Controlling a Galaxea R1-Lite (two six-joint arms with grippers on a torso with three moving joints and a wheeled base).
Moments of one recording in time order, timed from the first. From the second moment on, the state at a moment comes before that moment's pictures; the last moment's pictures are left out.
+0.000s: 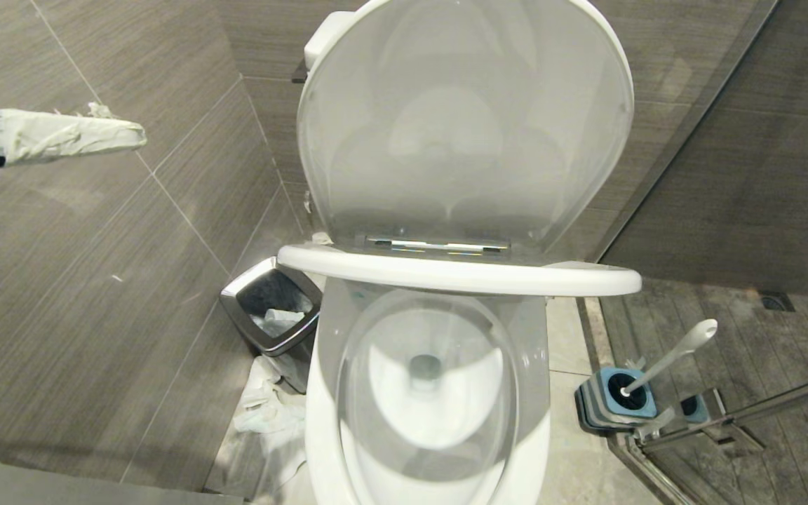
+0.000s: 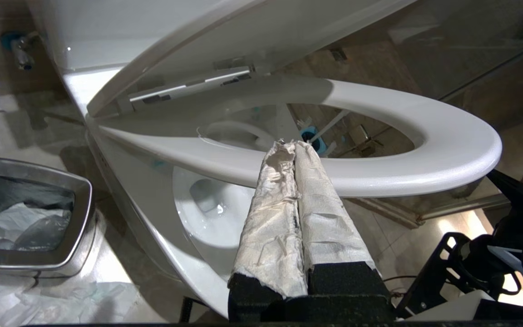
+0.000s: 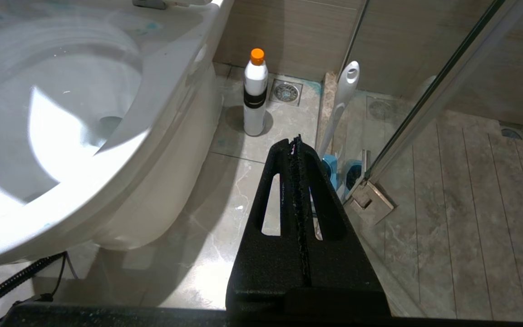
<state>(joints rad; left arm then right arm) -0.10 1.23 -1.38 0.33 -0.73 -0.06 0.00 0.00 0.00 -0.06 0.01 -0.03</state>
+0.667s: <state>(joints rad) -0.29 1.42 -1.70 0.19 -0.32 -0.10 0.00 0.00 0.00 -0.06 0.01 -0.03</state>
